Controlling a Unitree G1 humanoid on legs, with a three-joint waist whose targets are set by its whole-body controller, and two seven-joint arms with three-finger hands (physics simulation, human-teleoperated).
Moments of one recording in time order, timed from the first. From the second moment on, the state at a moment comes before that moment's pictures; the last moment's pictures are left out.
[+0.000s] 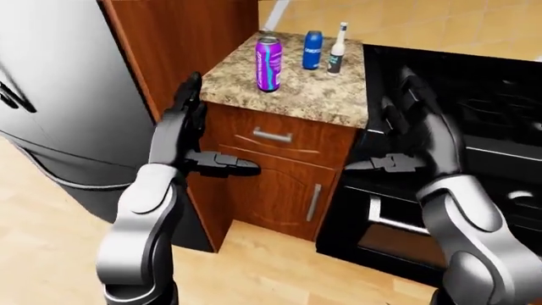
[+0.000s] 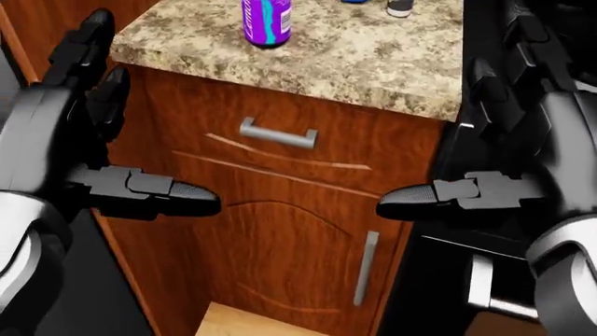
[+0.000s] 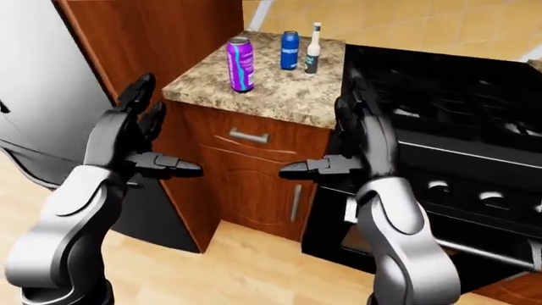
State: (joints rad) left arm -0.49 0.16 0.10 -0.61 -0.07 0.99 -0.06; right arm -0.37 -0.20 -0.24 -0.75 0.35 0.94 -0.08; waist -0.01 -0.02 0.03
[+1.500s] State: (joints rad) left arm -0.48 0.30 0.29 -0.69 -0.21 1.07 -0.04; right arm -0.42 -0.20 -0.20 -0.83 0.39 1.00 -0.11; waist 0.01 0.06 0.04
